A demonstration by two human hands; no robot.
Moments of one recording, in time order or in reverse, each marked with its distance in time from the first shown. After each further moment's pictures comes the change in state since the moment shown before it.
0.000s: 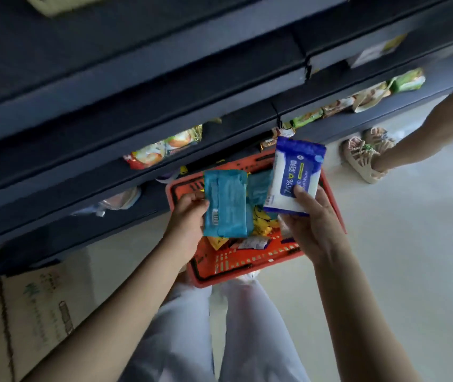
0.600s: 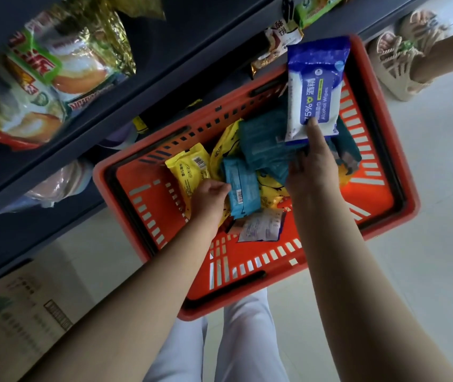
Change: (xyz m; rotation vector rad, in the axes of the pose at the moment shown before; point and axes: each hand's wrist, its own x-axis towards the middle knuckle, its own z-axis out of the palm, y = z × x) left_hand 0.188 -0.167 0.017 0.485 0.107 -0.160; right_hand 0.184 0.098 -0.087 0.147 0.695 -0.025
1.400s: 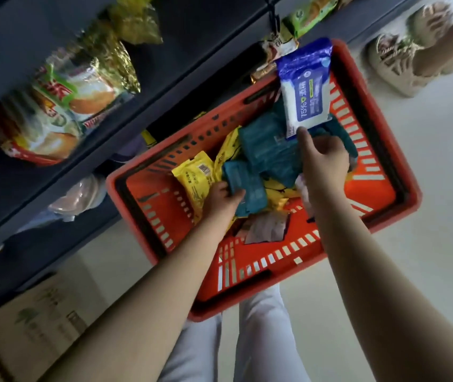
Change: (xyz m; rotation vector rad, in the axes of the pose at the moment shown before) left_hand -0.014 0.017 0.006 0.179 -0.060 0.043; right_hand 0.010 -0.010 -0.026 -0.872 0.098 -0.476
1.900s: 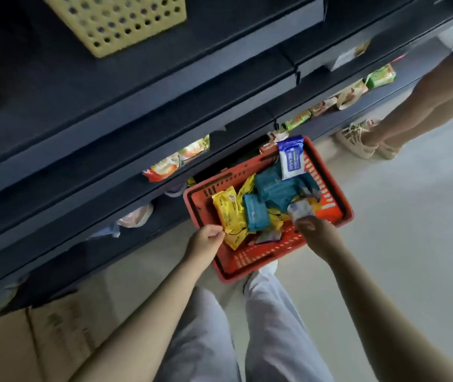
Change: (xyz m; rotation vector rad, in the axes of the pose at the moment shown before) left_hand -0.198 0.006 -0.149 0.190 -0.035 0.264; right_hand -0.168 -0.042 -0.133 -0.662 -0.455 -0.327
